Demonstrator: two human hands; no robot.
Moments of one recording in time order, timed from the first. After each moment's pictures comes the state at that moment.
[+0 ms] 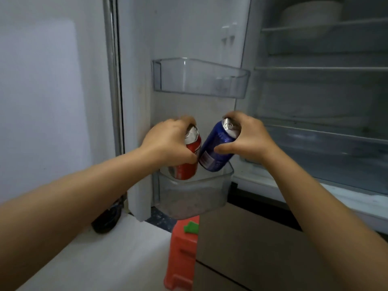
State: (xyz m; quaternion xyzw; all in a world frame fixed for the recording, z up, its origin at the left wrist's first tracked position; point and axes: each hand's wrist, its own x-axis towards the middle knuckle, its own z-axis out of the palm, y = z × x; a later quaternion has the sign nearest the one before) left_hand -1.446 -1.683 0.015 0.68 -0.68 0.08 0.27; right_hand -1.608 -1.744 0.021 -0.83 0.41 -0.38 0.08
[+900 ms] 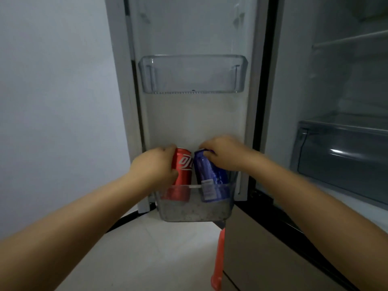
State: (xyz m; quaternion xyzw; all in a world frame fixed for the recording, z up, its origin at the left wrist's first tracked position) left_hand -1.482 -1.697 -0.023 0.87 -0.47 0.14 0.09; right_hand -1.584 -1.829 -0.007 -0.97 0.19 -0.12 0.02
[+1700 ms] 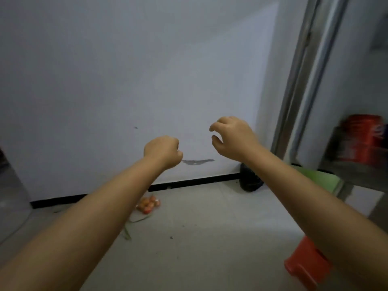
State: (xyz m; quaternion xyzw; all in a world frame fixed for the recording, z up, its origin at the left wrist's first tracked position) left_hand -1.322 -1.383 -0.092 0.97 -0.23 0.11 0.06; right_hand -1.399 -1.540 -0.069 -0.96 -0.03 -0.28 0.00
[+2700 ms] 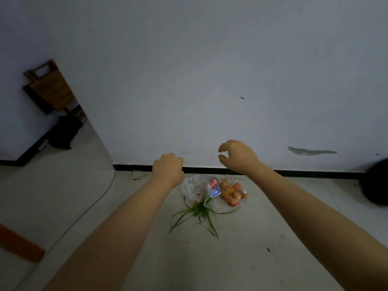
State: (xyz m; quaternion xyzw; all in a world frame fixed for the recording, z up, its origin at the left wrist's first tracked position) left_hand -0.745 -0.972 -0.266 0.99 -0.11 -0.05 -0.02; right_hand -0.745 -1.159 -0.245 -0.99 -0.06 0.03 0.15
